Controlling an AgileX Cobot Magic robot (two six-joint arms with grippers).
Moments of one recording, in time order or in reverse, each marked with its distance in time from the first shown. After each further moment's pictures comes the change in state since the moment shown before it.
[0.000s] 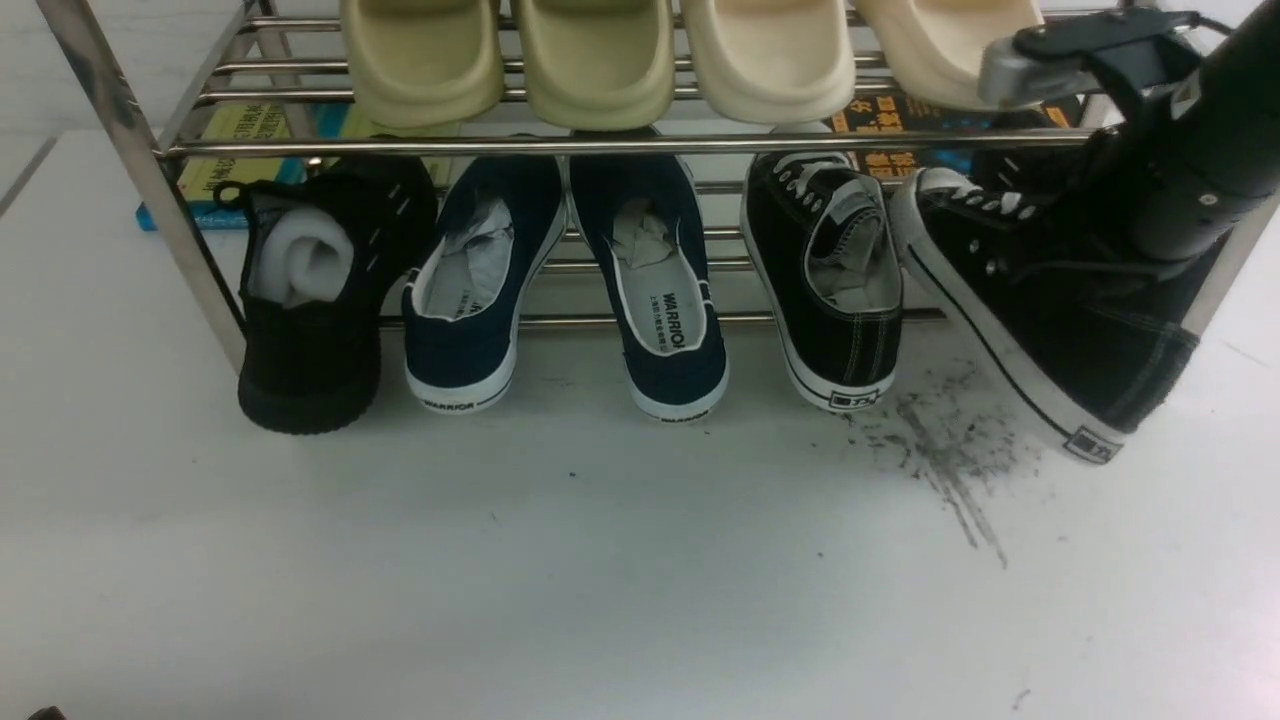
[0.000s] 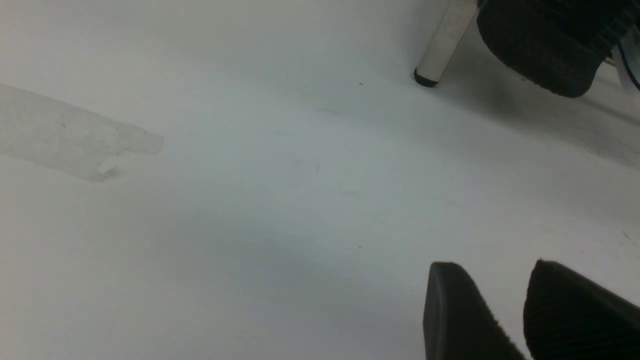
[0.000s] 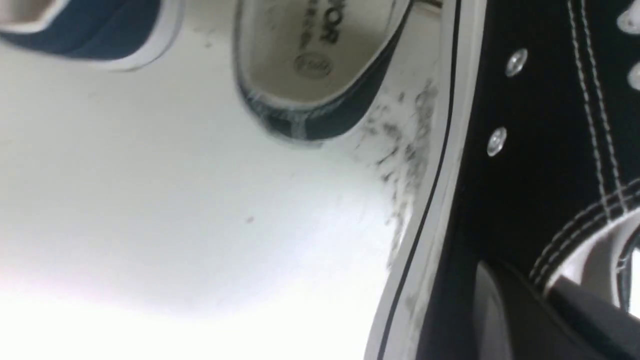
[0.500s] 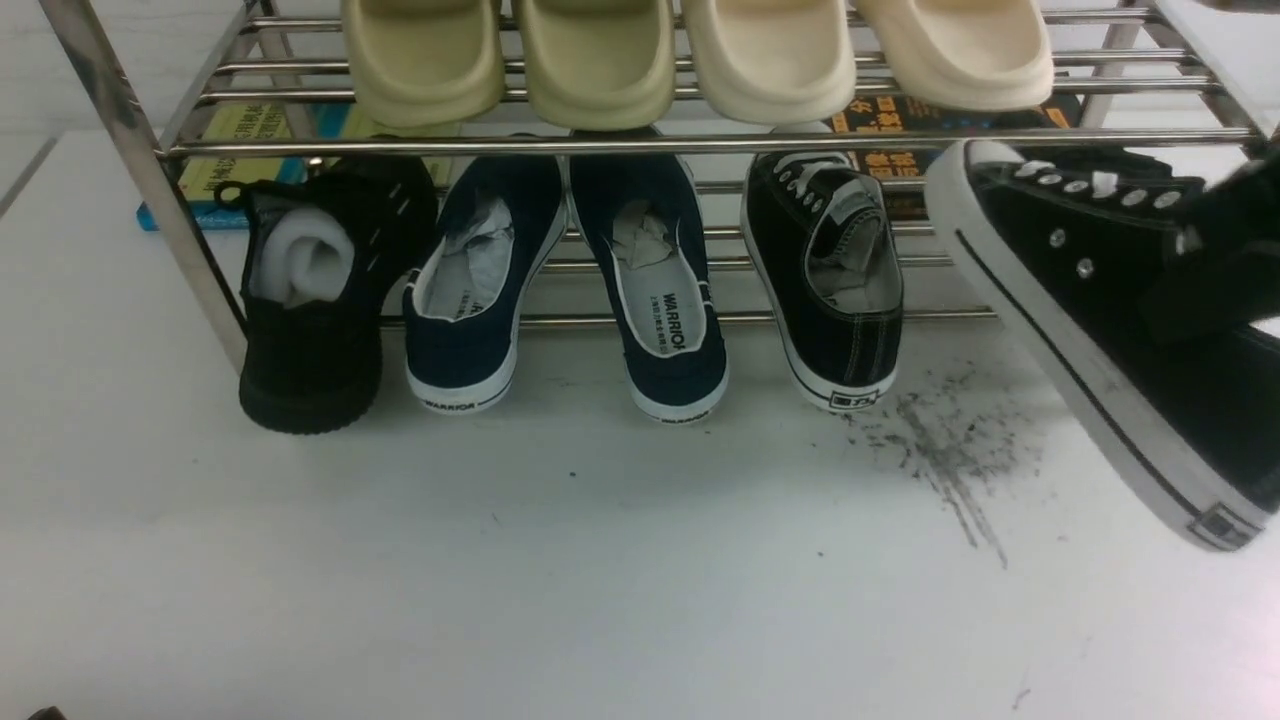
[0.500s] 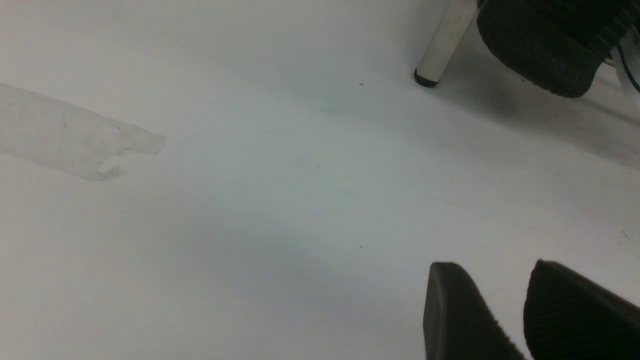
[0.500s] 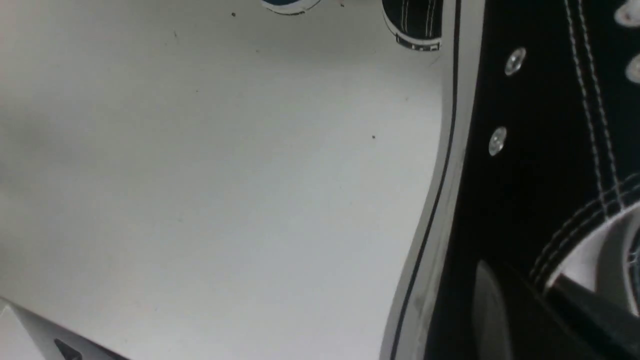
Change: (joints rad) right arm 0.028 -0.342 0.082 0.129 0.188 0.123; left arm 0.000 0.000 0.000 0.000 0.000 0.000
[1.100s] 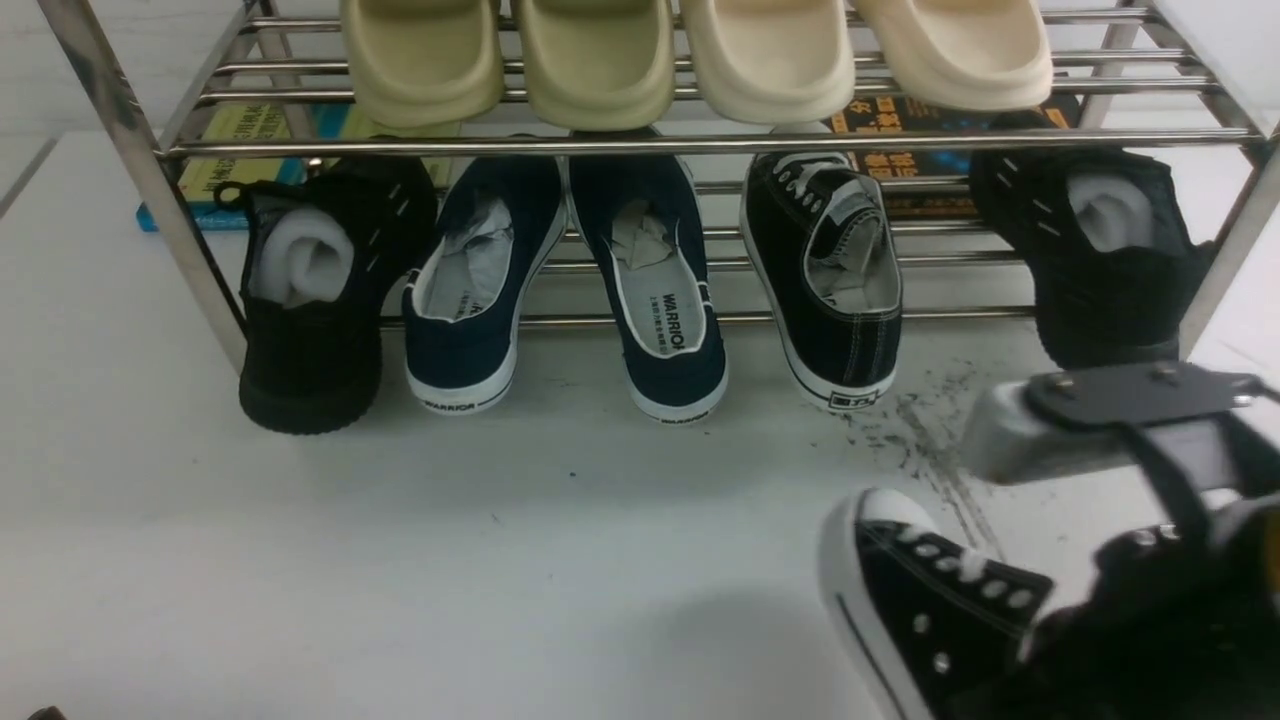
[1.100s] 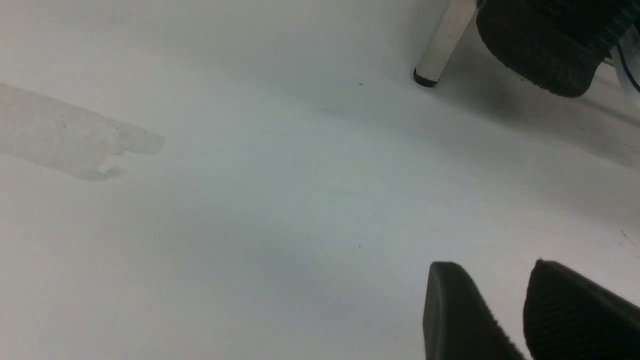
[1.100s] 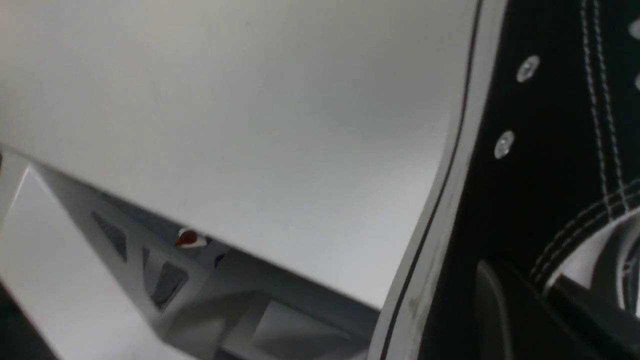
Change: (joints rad) right arm 0.618 -0.036 0.401 -0.215 -0.249 0.633; left arm 0.000 0.000 0.000 0.000 0.000 0.000
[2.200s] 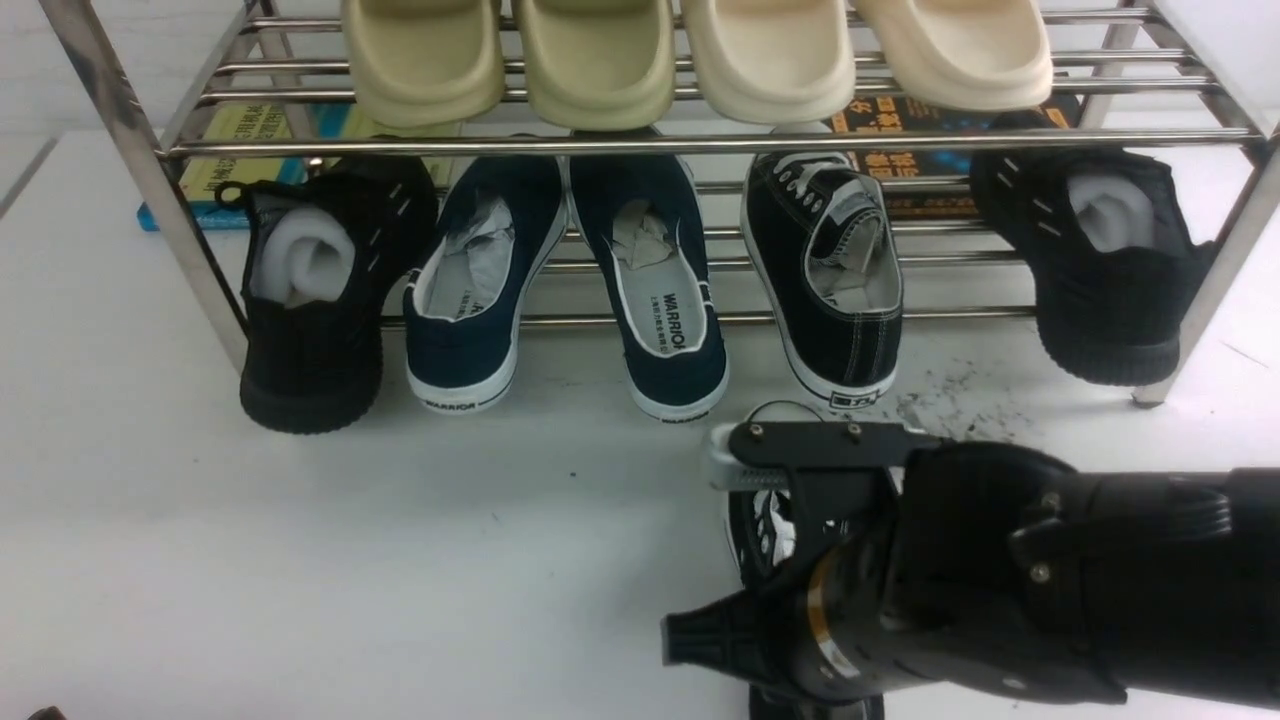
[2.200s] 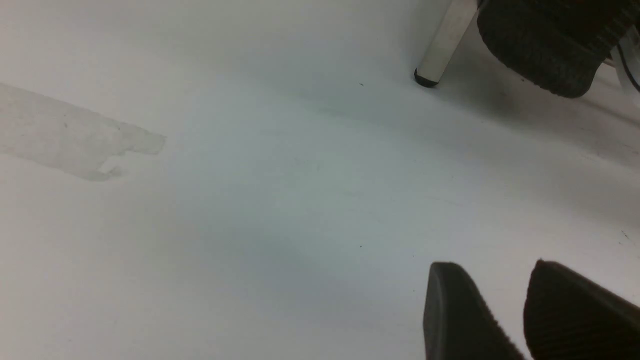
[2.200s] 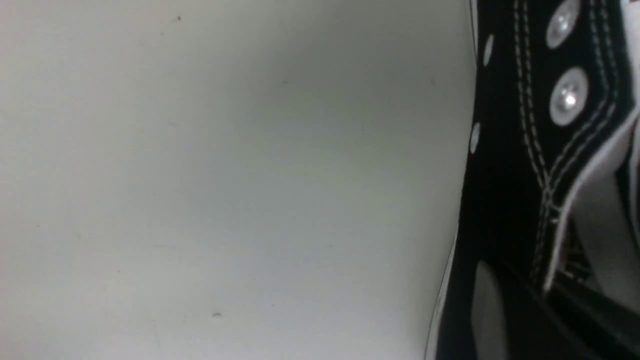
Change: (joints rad) right arm 0.061 0.452 -0.017 -0.371 -0.396 0.541; left arm 0.000 0.000 0.000 0.000 0.000 0.000
